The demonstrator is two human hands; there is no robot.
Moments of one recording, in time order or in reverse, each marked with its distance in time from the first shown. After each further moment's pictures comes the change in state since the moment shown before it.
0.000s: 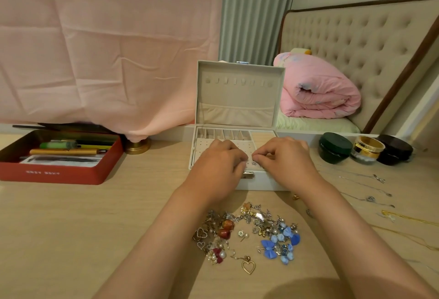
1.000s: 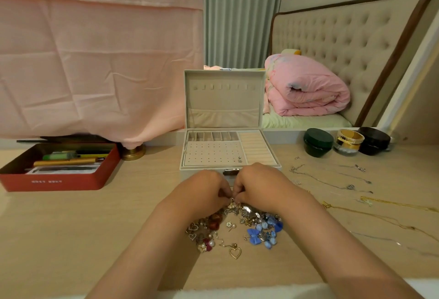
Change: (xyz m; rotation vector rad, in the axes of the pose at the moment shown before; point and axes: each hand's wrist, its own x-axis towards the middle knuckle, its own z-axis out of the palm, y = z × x) left_hand -0.035 0.019 -0.014 0.025 -0.418 -0.076; right_hand -0.044 -0.036 -0.011 -0.151 -0.505 -0.105
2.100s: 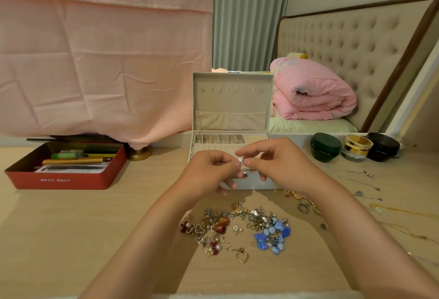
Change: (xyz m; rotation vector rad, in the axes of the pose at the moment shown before) left_hand -0.003 0.009 -0.026 -1.018 0.218 -0.143; right_hand -0.012 0.012 -0.039 0.780 0.310 -0.088
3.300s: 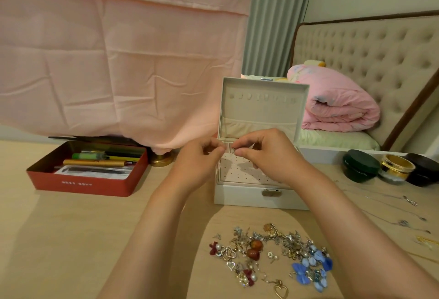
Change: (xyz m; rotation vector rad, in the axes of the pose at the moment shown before) left_hand 0.036 -0.017 -0.083 0.266 0.355 0.156; right_hand 0.090 -0.016 0.057 -0.133 0.040 -0.103
